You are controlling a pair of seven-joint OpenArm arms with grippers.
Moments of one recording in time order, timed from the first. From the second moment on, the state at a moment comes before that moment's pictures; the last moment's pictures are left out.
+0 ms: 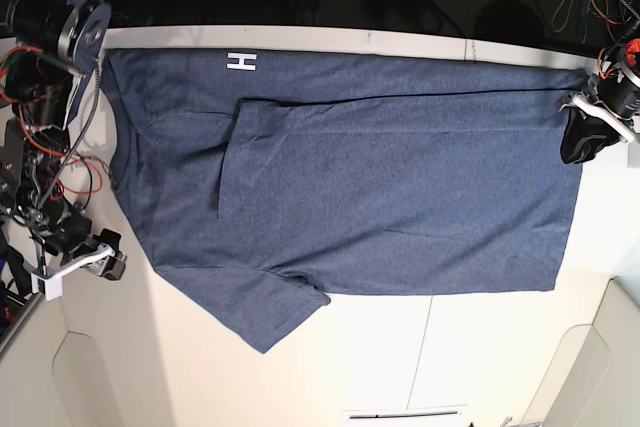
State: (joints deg) left arm 19.8 -19.7 -33.8 86.9 -36.2 -36.6 31.3; right arm 26.8 13.9 23.0 41.6 13.9 28.4 -29.7
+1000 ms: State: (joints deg) left arm -16.6 -29.0 -21.5 50.6 -27.7 -26.9 22.8; right arm 34.9 10.1 22.8 22.3 1.5 23.9 -19.3
